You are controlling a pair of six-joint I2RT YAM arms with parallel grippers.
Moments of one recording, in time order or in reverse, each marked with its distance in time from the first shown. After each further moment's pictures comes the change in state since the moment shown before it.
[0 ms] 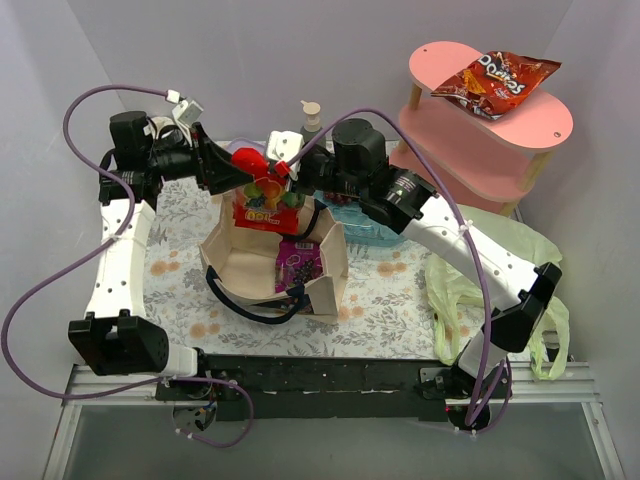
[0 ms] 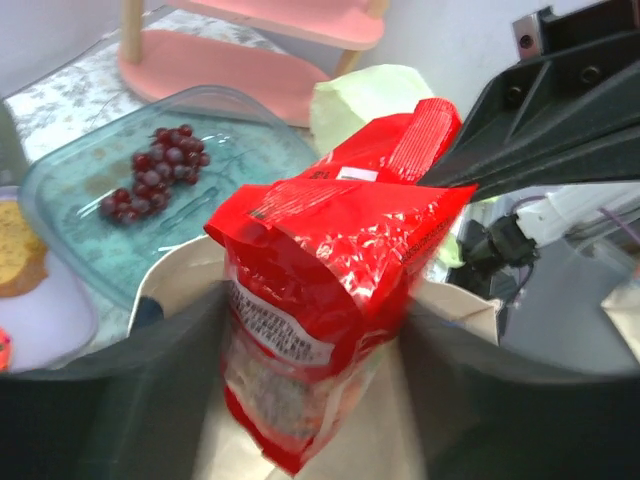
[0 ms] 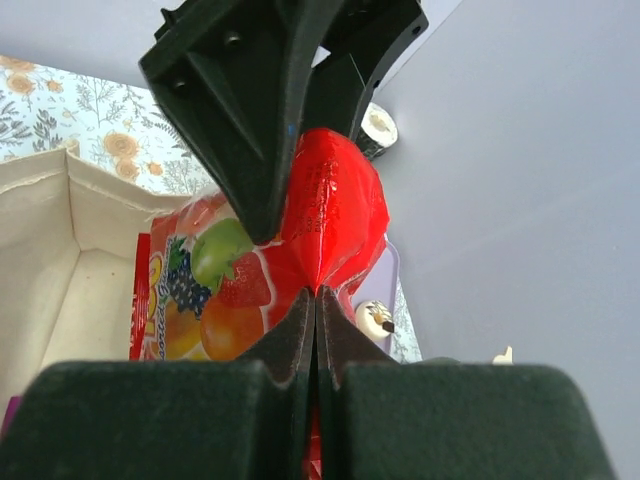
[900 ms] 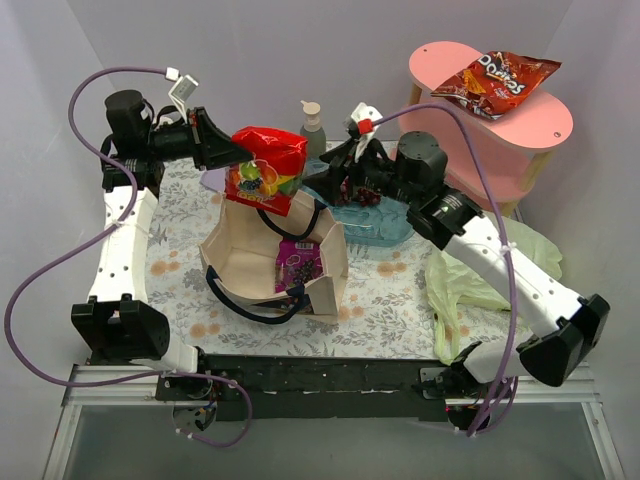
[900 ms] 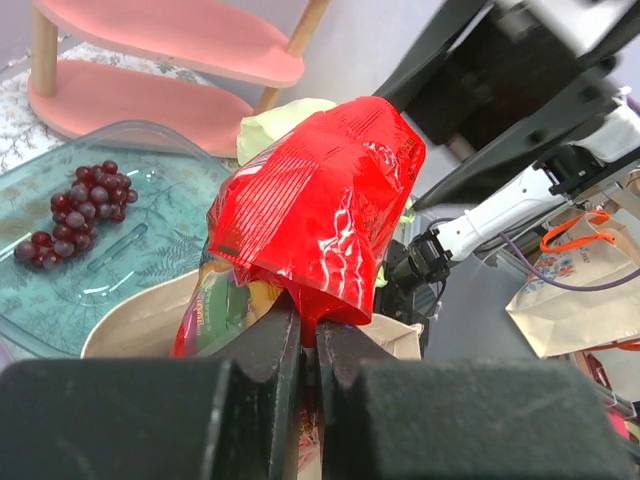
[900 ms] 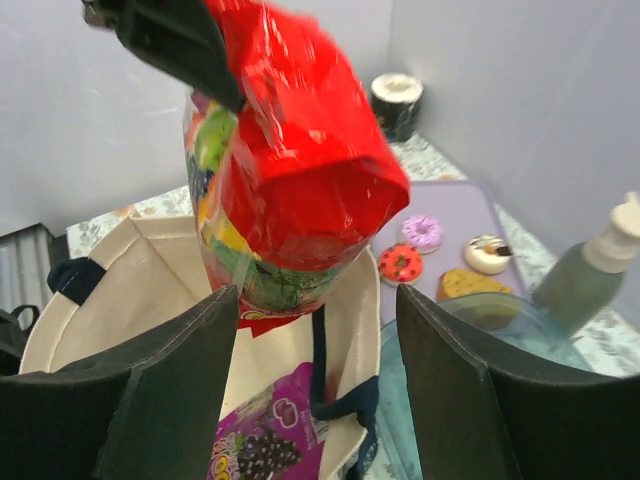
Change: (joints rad) left arm -0.012 0.084 0.067 0.278 0.163 -0.380; right arm -0.198 -0.298 -0.385 0.248 -0.042 0.602
